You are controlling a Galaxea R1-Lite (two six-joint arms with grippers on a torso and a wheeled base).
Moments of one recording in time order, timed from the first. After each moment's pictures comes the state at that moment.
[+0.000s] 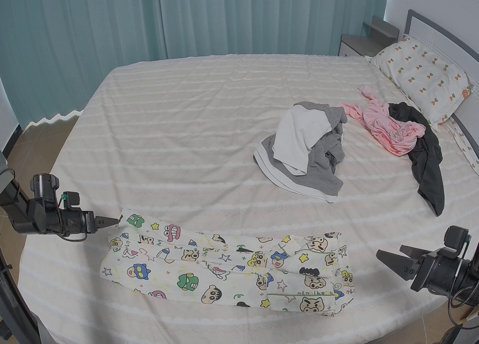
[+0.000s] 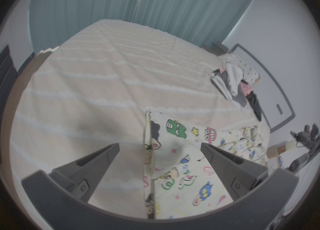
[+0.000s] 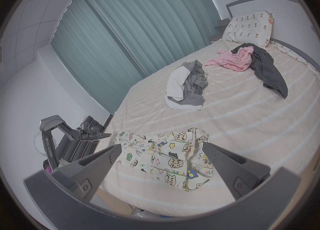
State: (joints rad) left arm 0.33 2.07 -0.78 -0.48 -0.61 0.13; right arm 0.57 1.13 -0.10 -0.72 -0.09 0.52
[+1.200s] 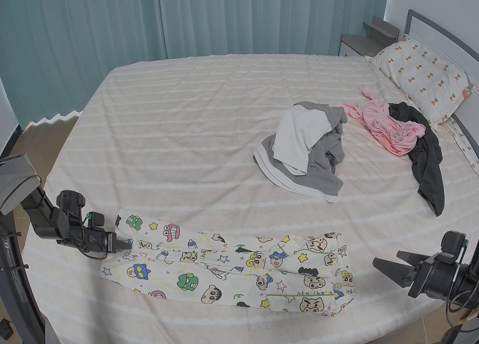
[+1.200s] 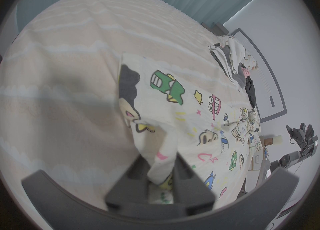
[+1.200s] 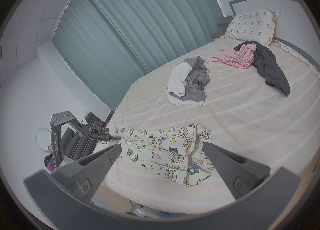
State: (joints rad) left arm 0.24 2.26 -0.86 -0.33 -0.62 0.17; right arm 0.59 1.14 -0.08 -0.72 -0.08 0.52
